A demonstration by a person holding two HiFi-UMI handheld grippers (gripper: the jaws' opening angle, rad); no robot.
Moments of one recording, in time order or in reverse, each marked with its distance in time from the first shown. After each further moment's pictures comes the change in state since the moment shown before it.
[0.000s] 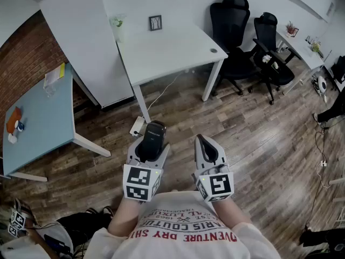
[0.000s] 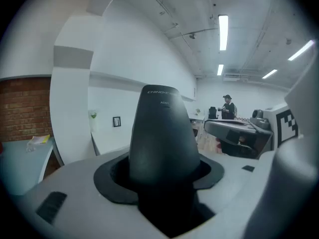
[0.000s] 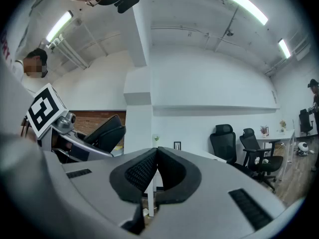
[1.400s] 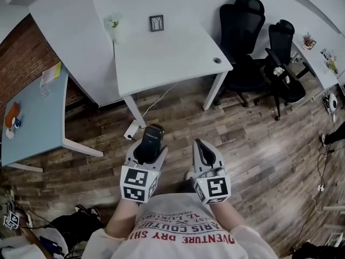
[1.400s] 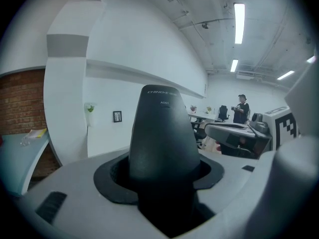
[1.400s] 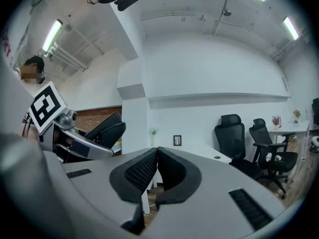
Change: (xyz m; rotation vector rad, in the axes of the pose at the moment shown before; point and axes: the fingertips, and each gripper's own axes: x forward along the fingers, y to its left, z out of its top) left arm 0.170 -0.011 0.037 -0.073 0.057 0.089; right arm 0.102 -0.154 -0.040 0.045 0.072 0.113
